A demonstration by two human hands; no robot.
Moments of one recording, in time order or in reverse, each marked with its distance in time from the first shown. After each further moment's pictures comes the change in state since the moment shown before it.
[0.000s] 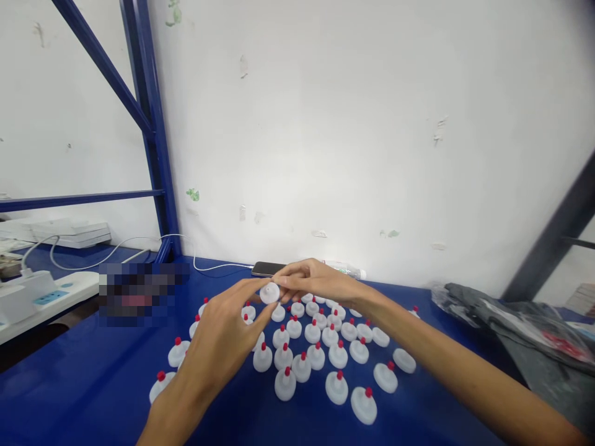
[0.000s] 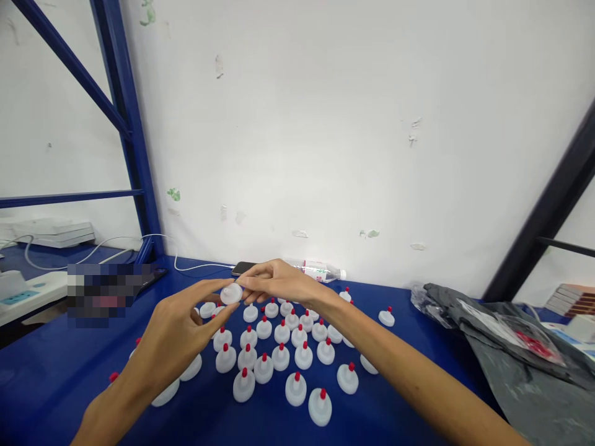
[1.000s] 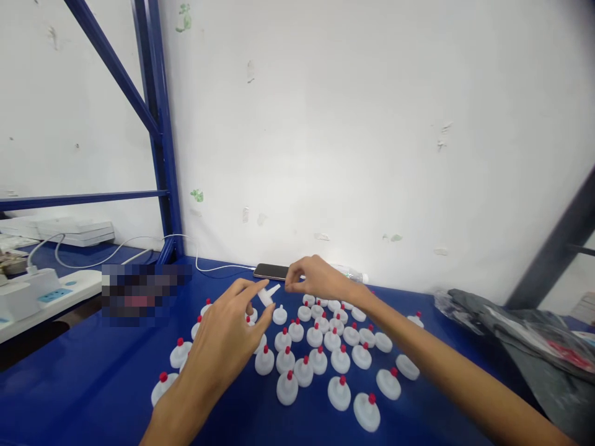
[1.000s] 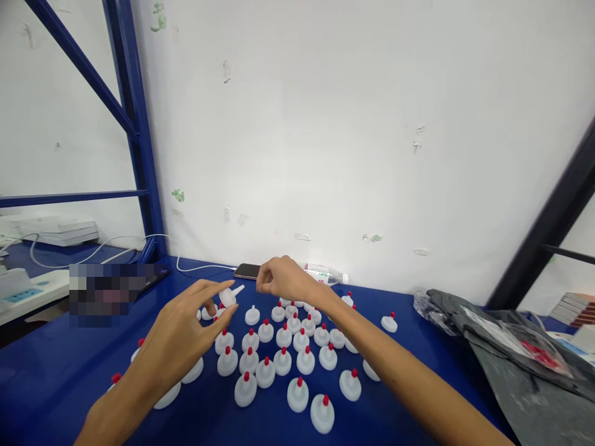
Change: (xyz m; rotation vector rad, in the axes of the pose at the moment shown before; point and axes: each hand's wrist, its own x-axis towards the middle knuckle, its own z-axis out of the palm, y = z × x) left_hand -0.002 -0.001 -0.001 0.159 -0.041 -0.124; right_hand 0.025 0.022 -0.008 -0.463 0.102 -0.012
